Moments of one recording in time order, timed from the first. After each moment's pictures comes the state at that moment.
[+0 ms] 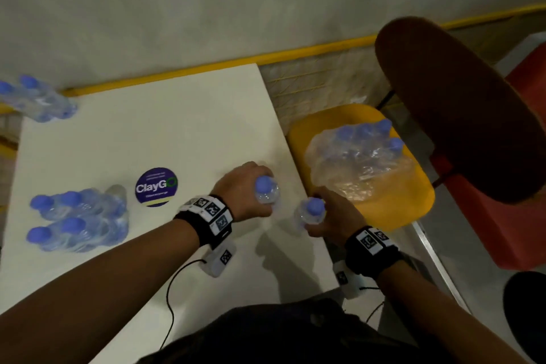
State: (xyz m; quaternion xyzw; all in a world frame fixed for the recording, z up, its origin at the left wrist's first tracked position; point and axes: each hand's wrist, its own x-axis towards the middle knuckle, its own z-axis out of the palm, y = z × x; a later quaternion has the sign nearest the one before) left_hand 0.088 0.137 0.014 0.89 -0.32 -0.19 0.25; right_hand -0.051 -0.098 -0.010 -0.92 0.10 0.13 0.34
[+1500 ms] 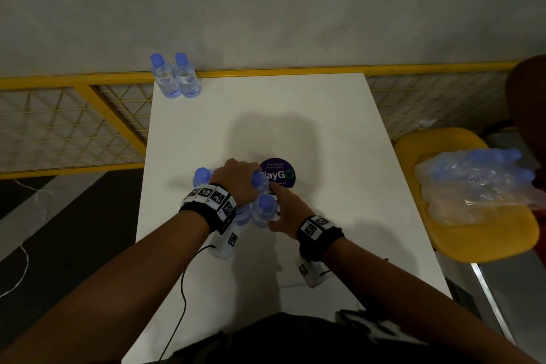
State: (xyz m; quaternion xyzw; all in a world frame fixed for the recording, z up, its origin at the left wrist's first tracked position) left_hand 0.182 0.459 0.008 0.94 -0.15 -0.27 0.10; right_hand 0.088 0.296 -0.034 -0.90 -0.02 0.21 0.38
